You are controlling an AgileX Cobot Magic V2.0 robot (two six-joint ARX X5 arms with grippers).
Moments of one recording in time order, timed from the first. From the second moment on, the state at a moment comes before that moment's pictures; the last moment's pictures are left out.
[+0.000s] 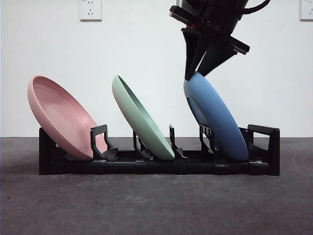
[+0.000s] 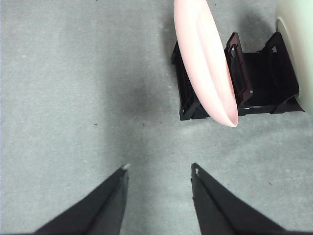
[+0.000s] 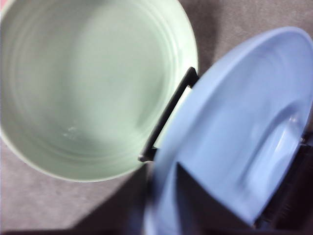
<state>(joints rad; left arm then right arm) -0.03 0.81 1.03 -1.01 0.14 -0.02 0.48 1.73 1.61 -0.92 -0.24 0.10</state>
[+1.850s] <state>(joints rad) -0.03 0.81 1.03 -1.01 0.14 -0.02 1.20 0.89 0.93 -0.72 0.48 -0.18</state>
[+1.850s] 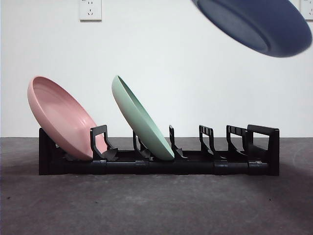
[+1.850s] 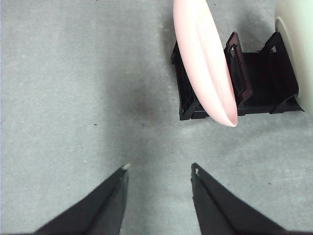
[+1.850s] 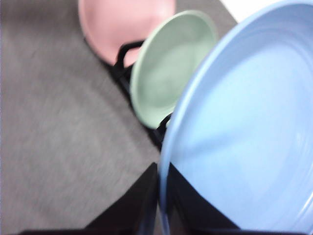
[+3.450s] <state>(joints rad) -0.03 0.81 1.03 -1.01 0.14 -0.02 1.28 1.51 0.85 -0.51 0.20 -0.22</state>
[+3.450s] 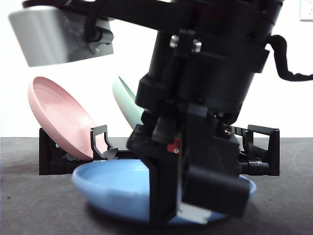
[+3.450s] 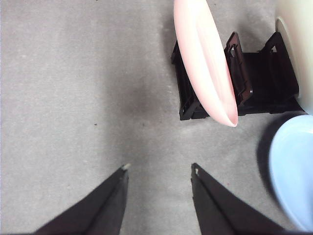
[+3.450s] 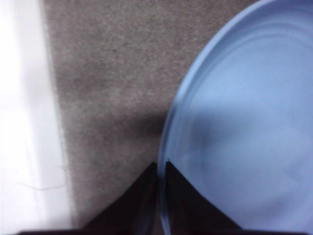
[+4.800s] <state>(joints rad) -0.12 1.10 1.16 -0.85 0.14 -0.21 0.55 1.05 1.10 -0.82 -0.03 0.21</state>
